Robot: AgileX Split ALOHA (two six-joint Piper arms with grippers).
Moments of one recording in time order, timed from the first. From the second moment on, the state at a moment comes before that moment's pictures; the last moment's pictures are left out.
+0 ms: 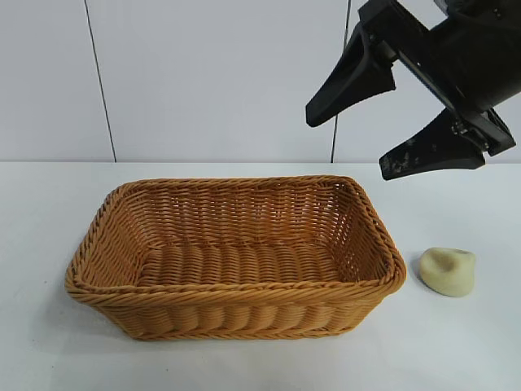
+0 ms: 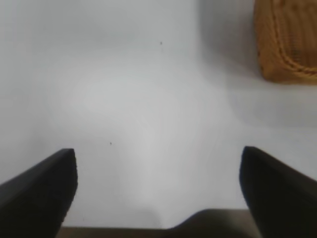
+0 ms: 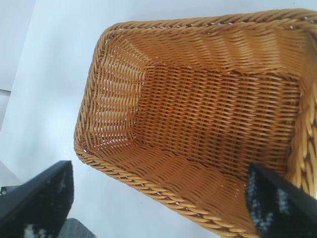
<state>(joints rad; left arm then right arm) -0.01 0.19 -0.50 -0.03 1.08 -0.09 0.24 1.44 -0.86 0.94 0.67 -0.45</state>
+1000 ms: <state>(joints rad) -0.01 0.00 -0.50 -0.02 1.07 -0.09 0.18 1.54 -1.00 0.03 0.76 0.14</state>
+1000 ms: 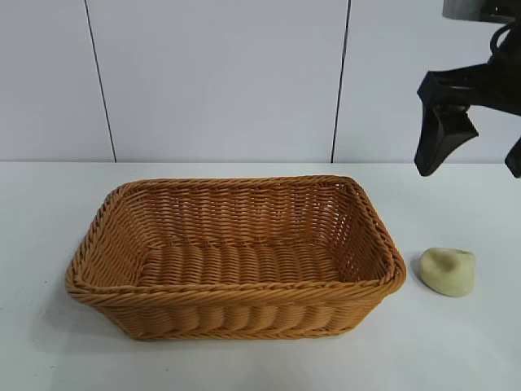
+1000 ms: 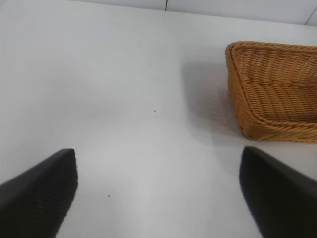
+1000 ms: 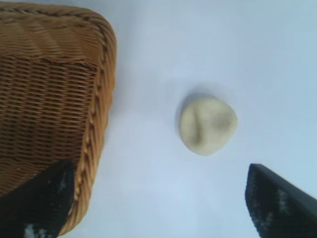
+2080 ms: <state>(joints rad) -0.01 0.00 -0.50 -0.02 1.07 -0.09 0.05 1.89 -1.00 0.15 0.54 0.00</state>
